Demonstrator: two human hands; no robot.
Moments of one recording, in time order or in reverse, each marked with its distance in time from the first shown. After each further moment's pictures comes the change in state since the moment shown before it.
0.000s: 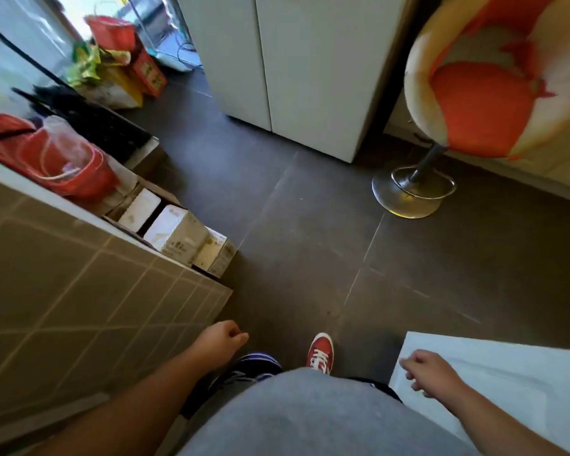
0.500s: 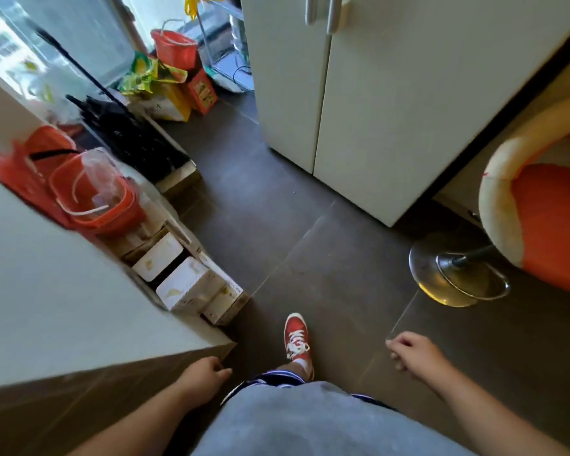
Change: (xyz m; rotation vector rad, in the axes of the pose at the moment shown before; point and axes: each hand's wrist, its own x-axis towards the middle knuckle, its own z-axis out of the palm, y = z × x) left_hand 0.135 0.023 -0.139 -0.098 -0.008 -0.220; right_hand 0.124 -0.311 -0.065 -0.095 0.003 -0.223
